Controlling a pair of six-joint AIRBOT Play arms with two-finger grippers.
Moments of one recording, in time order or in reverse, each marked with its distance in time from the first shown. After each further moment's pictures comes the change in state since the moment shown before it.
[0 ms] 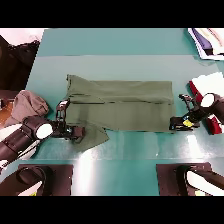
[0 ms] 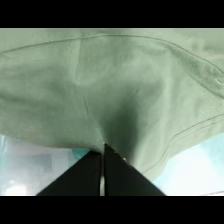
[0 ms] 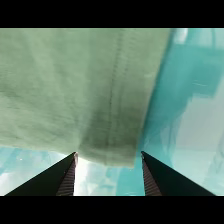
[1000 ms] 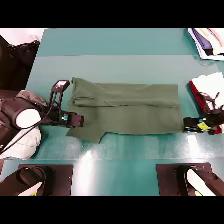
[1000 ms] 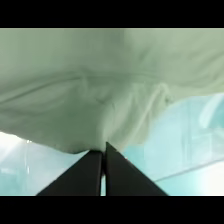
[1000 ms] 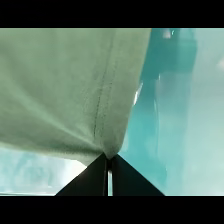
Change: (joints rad) left arm -0.042 0.003 0.351 0.069 -0.209 0.111; right arm -0.148 0.277 -0.009 -0.008 0.124 -0.025
